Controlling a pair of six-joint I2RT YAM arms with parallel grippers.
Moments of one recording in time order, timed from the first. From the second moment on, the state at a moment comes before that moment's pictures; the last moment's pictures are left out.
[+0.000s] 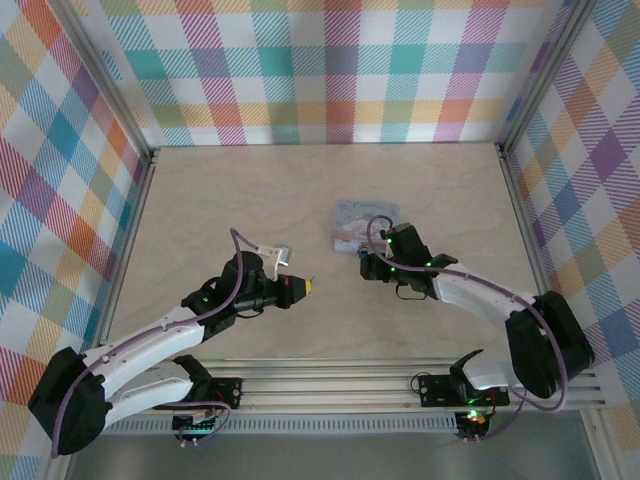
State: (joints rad) left arm -0.71 1.00 0.51 -0.04 0.32 -0.67; right arm 0.57 1.37 0.70 -0.24 -0.04 0.49
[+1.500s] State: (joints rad) left arm -0.71 1.04 0.49 -0.03 0.27 -0.60; right arm 0.68 1.82 0.94 -0.10 0.36 0.49
